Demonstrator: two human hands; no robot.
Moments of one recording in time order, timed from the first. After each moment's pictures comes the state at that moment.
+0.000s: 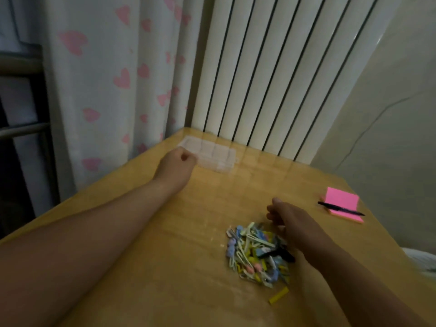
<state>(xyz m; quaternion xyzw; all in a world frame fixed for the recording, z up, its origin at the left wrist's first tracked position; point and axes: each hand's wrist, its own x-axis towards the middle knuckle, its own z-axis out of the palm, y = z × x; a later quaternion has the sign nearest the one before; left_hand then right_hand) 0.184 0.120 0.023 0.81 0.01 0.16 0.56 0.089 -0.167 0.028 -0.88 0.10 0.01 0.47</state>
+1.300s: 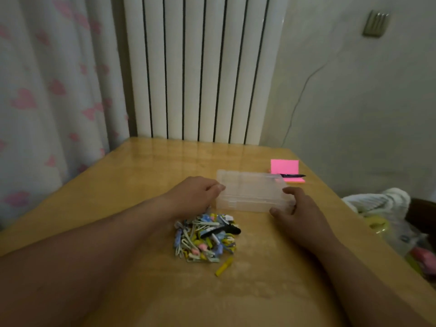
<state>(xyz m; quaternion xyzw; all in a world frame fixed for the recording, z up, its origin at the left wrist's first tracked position) 0.134 -0.016 0.032 0.91 -0.30 -0.03 0.29 0.030 -0.296 -0.010 -0.93 0.16 -0.19 0.27</state>
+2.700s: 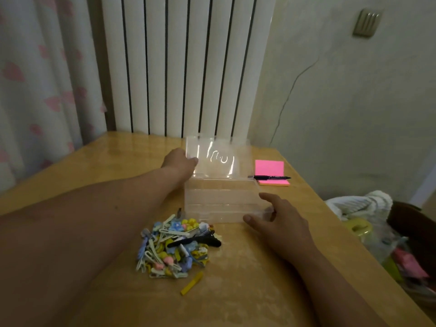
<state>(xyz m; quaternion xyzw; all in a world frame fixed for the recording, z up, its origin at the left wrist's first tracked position) 0.259 -0.085 0.023 0.88 -0.04 0.04 0.48 0.034 -0.302 -0.012 -0.94 0.14 -0.19 0.26</state>
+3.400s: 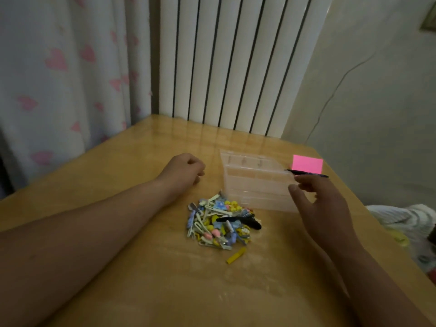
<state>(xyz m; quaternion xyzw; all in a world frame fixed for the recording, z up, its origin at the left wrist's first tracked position) 0.158 0.020 0.002 0.80 -0.05 0.02 0.59 0.025 -0.270 0.015 -0.91 0.04 -0.32 0.27</state>
